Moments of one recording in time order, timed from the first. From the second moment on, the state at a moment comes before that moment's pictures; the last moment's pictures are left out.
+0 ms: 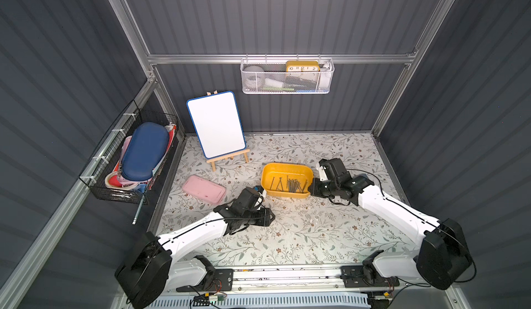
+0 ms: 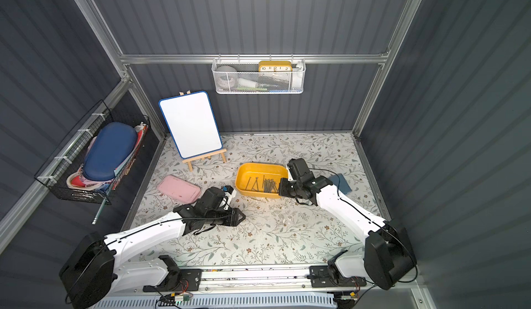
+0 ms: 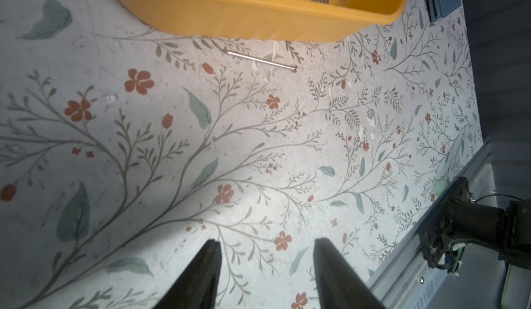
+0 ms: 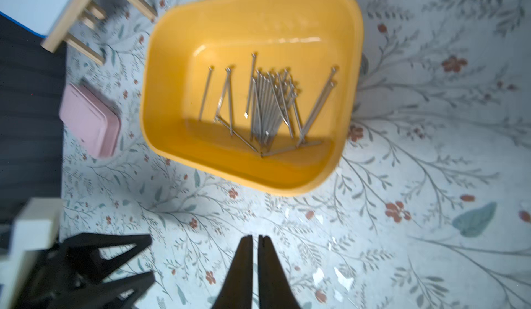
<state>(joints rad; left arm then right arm) -0.75 1.28 0.65 -0.28 0.25 -0.51 0.49 1.32 0.88 -0.50 -0.17 0.63</state>
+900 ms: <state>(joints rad) -0.68 1.79 1.03 -0.23 0.14 -0.35 0.45 1.71 0.97 -0.26 -0.10 0.62</state>
